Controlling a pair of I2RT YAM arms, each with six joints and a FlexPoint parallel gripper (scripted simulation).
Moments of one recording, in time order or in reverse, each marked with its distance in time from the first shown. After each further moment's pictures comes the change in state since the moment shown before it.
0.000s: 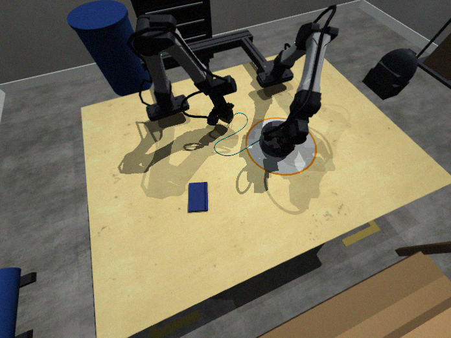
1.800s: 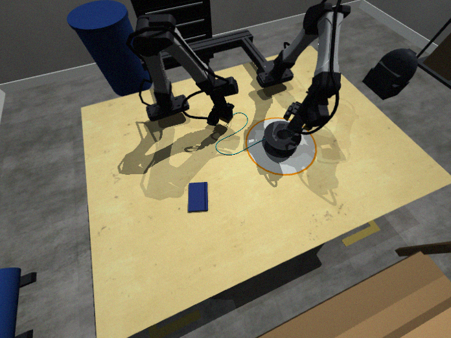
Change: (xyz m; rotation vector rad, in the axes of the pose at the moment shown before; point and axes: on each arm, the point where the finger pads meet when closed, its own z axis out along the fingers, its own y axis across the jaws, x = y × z) left arm 0.076 -0.096 -0.039 0.160 0.146 -1.000; right arm 0.001 -0.005 -0.002 0.094 0.026 -0.003
